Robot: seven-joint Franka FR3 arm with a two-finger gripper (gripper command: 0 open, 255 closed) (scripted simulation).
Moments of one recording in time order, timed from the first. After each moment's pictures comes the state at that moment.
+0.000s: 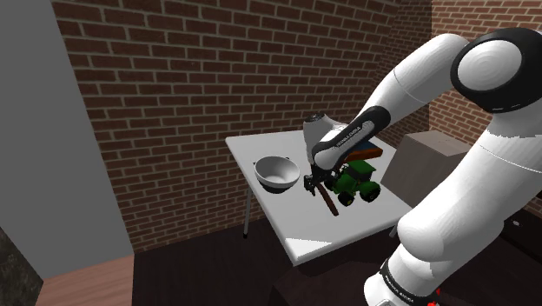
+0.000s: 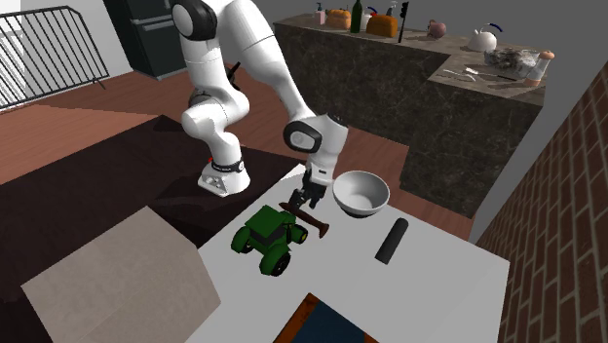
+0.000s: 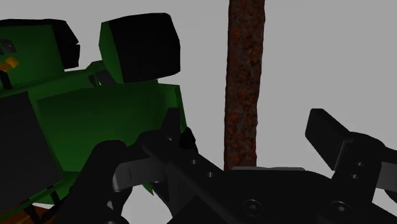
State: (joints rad) arm -0.36 -0.02 0.16 -2.61 -0.46 2.37 0.64
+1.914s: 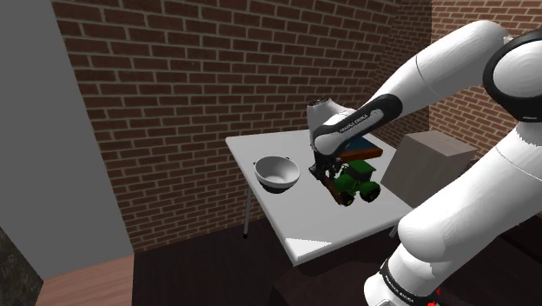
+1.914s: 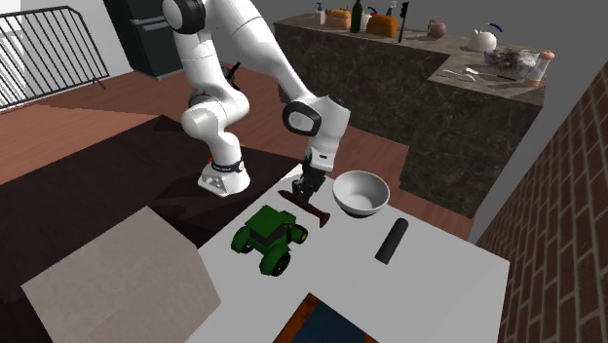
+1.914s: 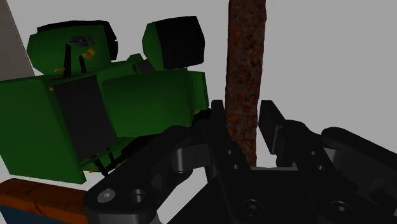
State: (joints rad) arm -0.34 -0.16 0.16 -2.59 -0.37 2.23 0.54
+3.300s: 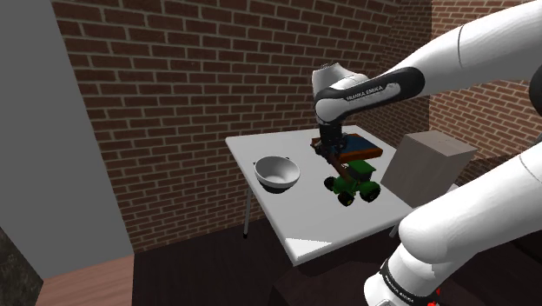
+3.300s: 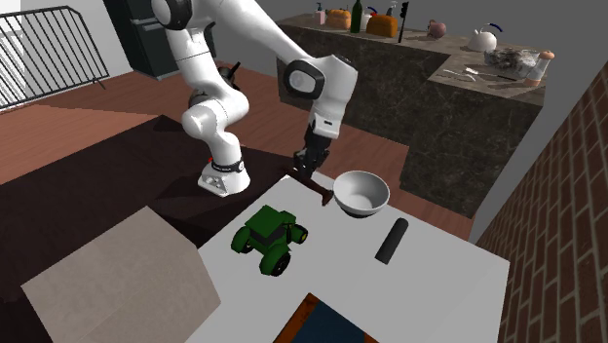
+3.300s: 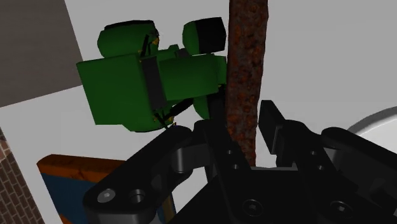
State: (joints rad) arm -0.31 -0.32 0.16 -2.45 -0.29 1.95 0.43
